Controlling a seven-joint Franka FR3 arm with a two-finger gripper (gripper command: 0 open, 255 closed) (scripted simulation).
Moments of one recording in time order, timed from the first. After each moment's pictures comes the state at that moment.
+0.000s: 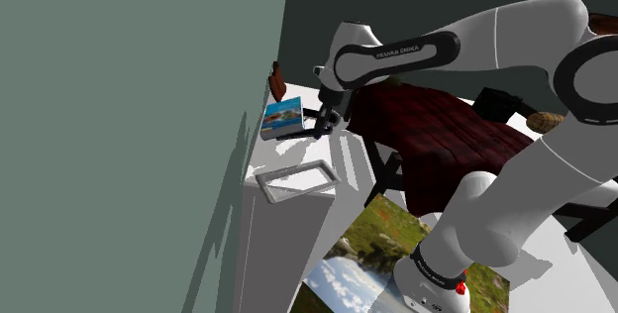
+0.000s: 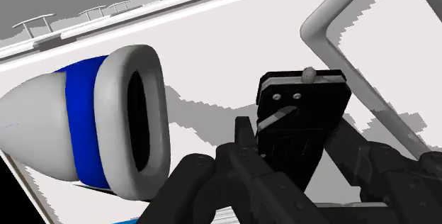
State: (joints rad) arm 0.16 -0.20 -0.22 -2.31 0.00 2.15 -0.47
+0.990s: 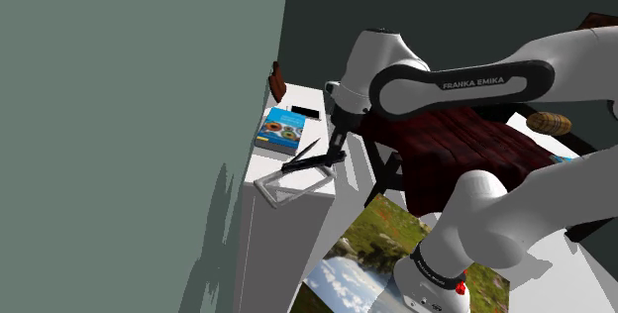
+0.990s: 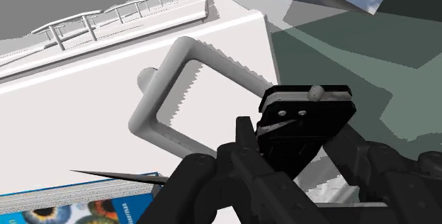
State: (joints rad) arm 0.24 -0.57 -0.04 -2.61 0.01 2.07 -0.21
